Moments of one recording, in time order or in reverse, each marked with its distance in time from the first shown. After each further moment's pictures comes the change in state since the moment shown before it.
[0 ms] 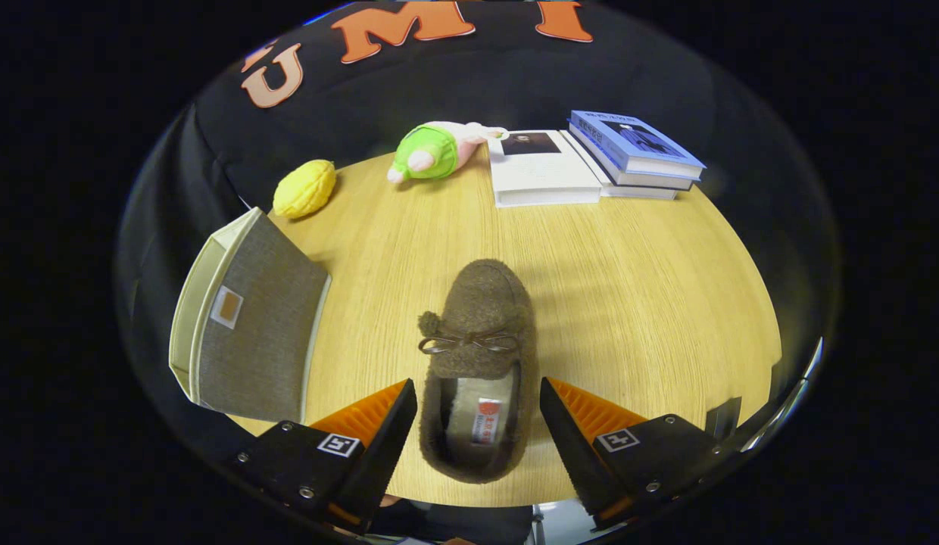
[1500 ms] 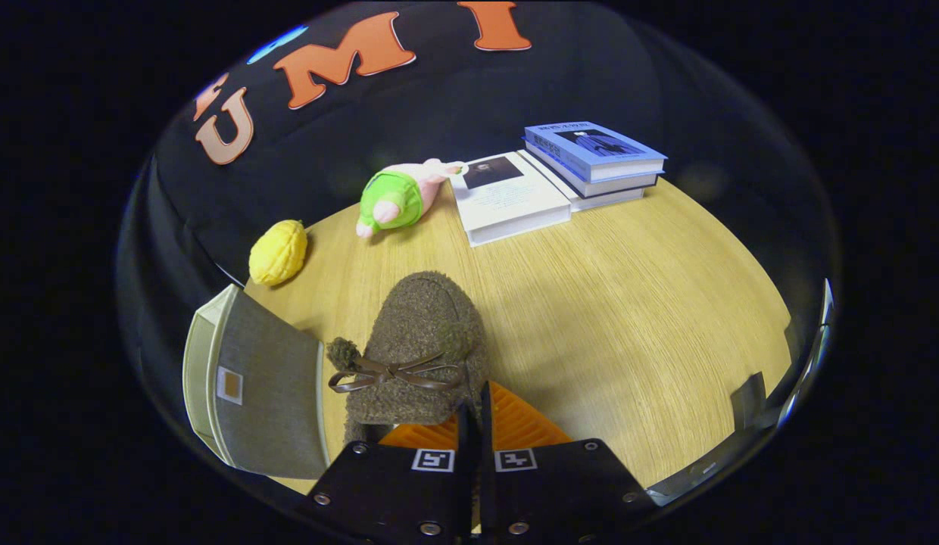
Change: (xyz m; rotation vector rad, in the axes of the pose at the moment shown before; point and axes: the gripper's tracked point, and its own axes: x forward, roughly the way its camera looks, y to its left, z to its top) arm -0.003 0.029 0.044 0.196 -0.152 -0.026
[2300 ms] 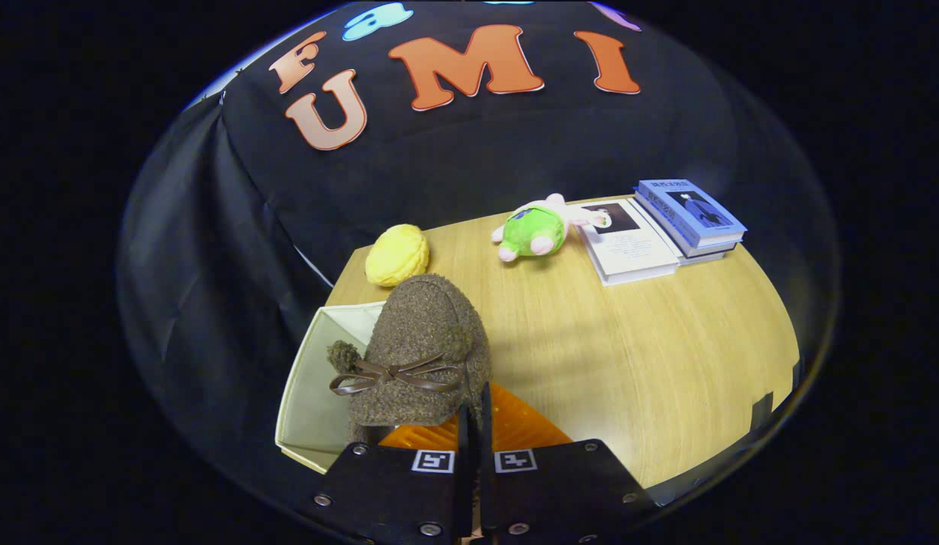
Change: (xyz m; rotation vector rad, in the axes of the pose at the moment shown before) arm -0.080 0.188 0.019 -0.145 -0.045 0.208
